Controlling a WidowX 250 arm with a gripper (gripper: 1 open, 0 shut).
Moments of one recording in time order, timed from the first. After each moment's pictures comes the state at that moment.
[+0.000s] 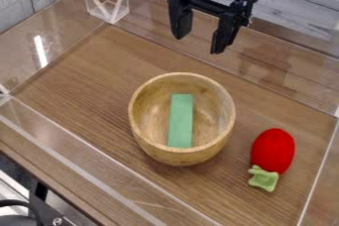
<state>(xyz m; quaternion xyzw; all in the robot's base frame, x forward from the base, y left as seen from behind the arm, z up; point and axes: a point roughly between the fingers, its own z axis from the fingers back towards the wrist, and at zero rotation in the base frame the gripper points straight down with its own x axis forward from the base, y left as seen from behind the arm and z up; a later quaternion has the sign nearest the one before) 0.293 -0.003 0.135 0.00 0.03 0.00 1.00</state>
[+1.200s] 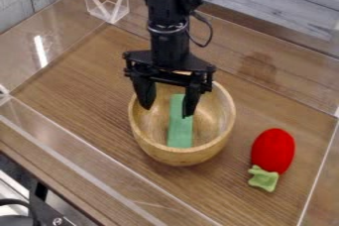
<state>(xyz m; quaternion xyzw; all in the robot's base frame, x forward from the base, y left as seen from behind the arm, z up) 0.246 0.012 0.066 -0.03 0.00 0.15 0.99</state>
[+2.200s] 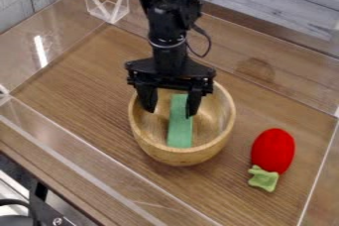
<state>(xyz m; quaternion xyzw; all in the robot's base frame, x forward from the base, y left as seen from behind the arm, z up) 0.258 0.015 0.050 -0.02 -0.05 0.20 0.98</state>
